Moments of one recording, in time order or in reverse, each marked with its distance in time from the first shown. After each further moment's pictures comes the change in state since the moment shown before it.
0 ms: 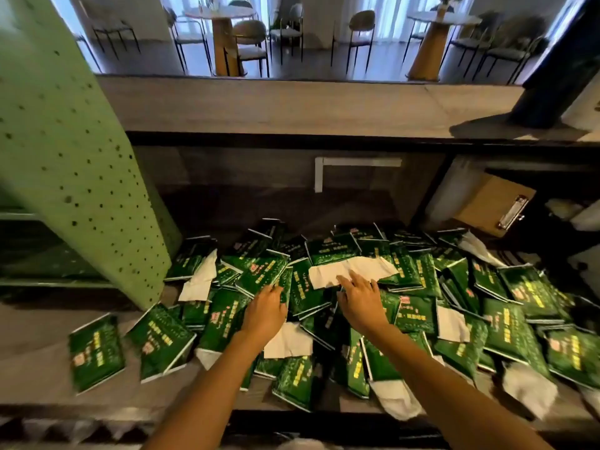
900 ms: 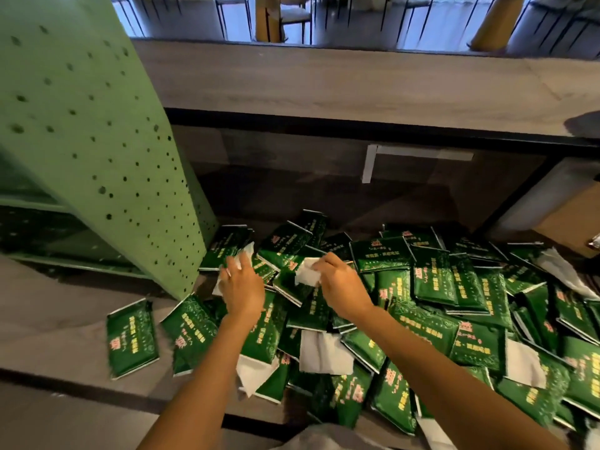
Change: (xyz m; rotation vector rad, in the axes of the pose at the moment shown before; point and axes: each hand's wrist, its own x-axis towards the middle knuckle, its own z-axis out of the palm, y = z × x) left_hand 0.042 -0.079 -0.041 -0.088 0.317 -0.428; right_hand 0.065 -0.096 0.002 0.218 0.111 -0.449
